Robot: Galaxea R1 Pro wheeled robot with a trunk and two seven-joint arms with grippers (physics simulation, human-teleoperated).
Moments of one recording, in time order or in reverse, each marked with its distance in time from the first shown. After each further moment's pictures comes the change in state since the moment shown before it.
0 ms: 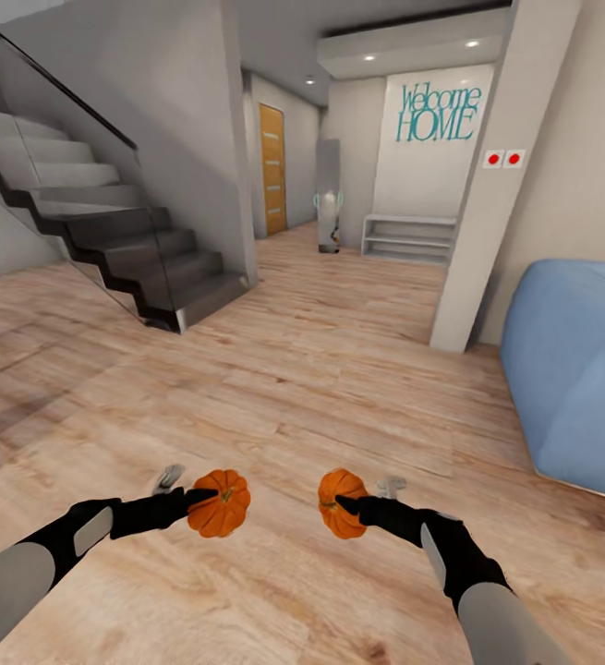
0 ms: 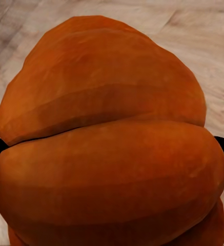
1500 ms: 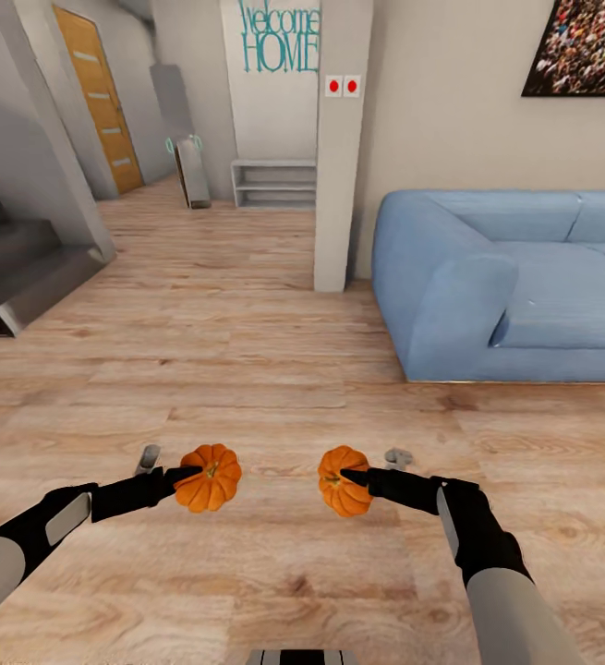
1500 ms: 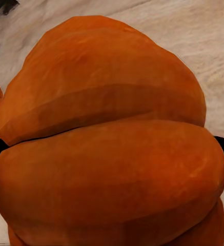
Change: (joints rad) left arm -0.005 0.098 0.045 -0.102 0.014 0.017 -0.154; right arm -0.001 0.002 0.000 -0.287 0.000 0.362 0.171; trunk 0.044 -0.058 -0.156
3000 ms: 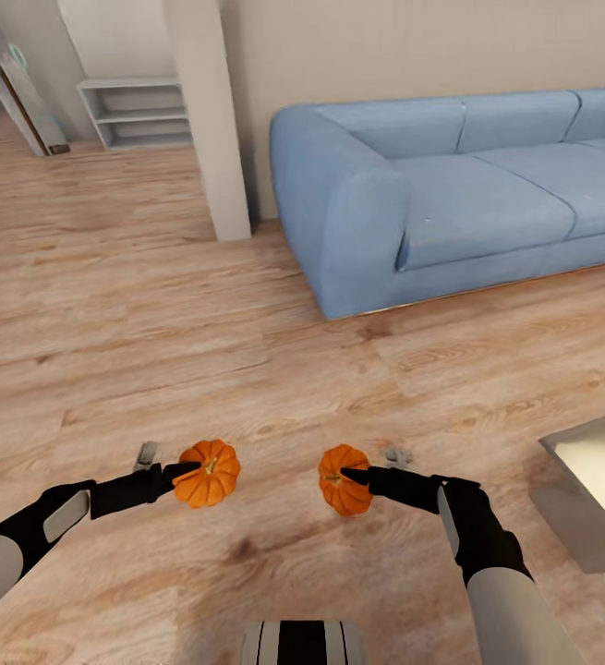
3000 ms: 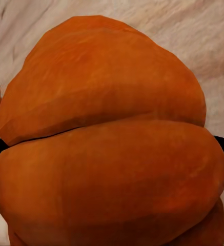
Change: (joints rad) left arm -0.005 0.006 0.011 -0.007 0.004 0.002 -0.006; right arm 0.000 -0.001 0.001 -0.009 -0.003 0.007 0.004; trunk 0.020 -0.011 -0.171
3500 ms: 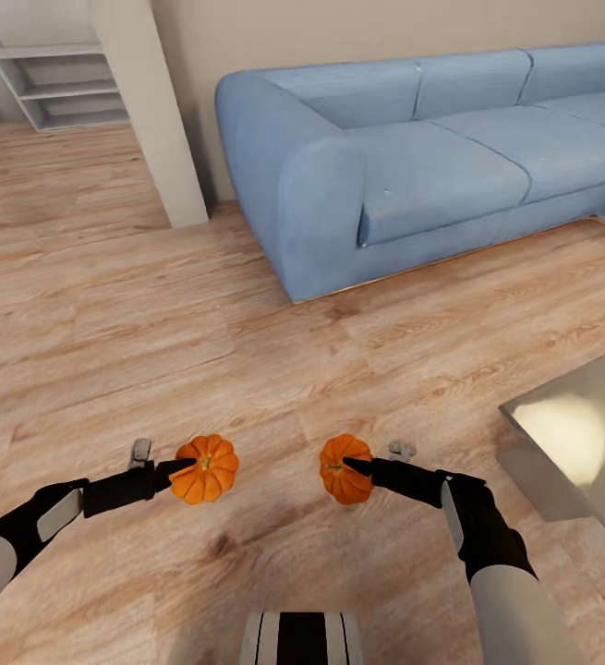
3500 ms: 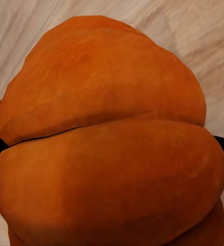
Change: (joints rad) left arm -0.003 0.018 0.002 -0.002 0.000 0.006 -0.089; right arm -0.004 -0.007 -0.001 -0.024 -0.063 0.001 0.008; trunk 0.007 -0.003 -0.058
